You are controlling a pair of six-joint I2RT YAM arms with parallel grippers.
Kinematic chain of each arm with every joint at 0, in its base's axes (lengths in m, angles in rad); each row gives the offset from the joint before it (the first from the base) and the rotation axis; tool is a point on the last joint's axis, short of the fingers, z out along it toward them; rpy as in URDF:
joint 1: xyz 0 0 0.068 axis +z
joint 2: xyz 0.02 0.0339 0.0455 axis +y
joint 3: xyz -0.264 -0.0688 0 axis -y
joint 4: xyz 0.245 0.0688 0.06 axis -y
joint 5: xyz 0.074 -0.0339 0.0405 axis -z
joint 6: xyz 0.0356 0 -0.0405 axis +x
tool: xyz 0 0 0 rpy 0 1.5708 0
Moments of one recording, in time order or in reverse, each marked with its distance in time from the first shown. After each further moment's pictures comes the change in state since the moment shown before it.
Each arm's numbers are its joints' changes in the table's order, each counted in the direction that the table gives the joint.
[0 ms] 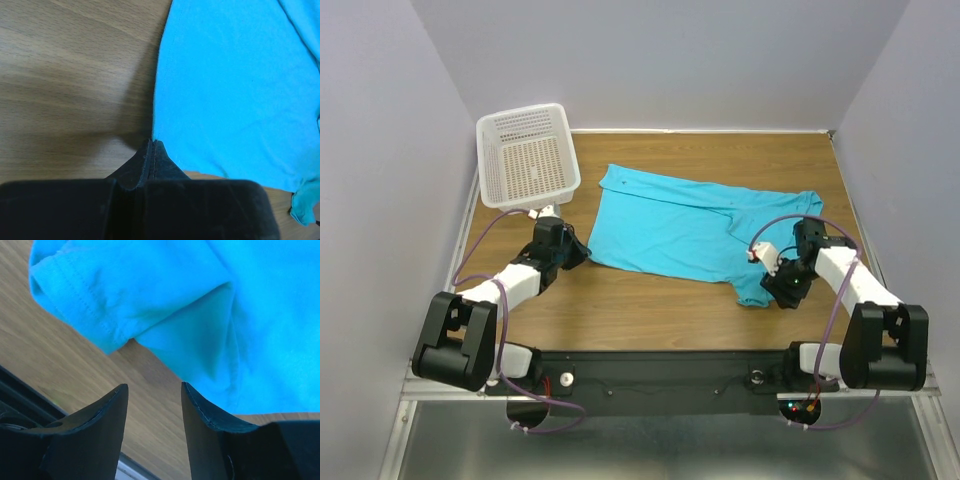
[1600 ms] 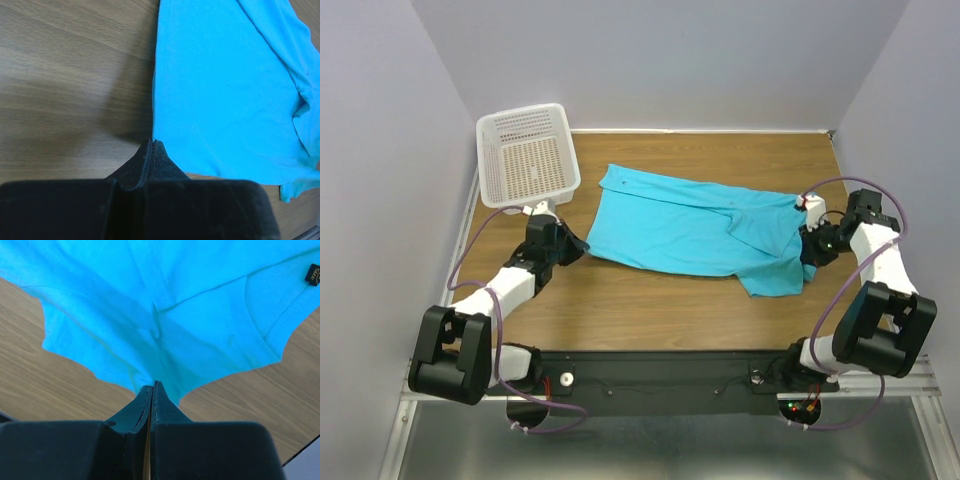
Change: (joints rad) left arm 0.033 -0.071 0.002 -0.005 0.047 0.004; right arm -0.299 0.109 0.272 0.038 -0.232 0.181
